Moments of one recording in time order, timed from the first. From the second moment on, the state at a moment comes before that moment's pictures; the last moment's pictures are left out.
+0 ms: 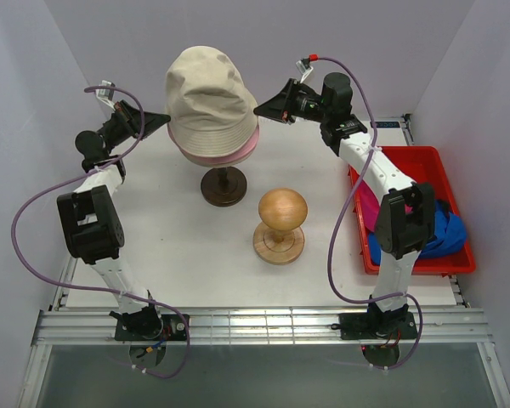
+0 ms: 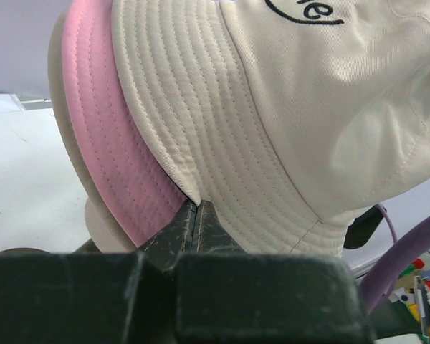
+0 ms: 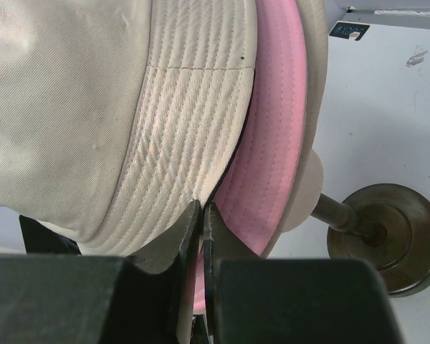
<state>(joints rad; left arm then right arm) 0.26 1.89 1.29 1.38 1.19 -1.59 0.38 1.92 1.76 0.19 -0.82 0.91</state>
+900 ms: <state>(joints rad) 0.25 1.73 1.22 0.91 1.10 -1.14 0.37 1.90 1.74 0.15 -0.80 0.86</state>
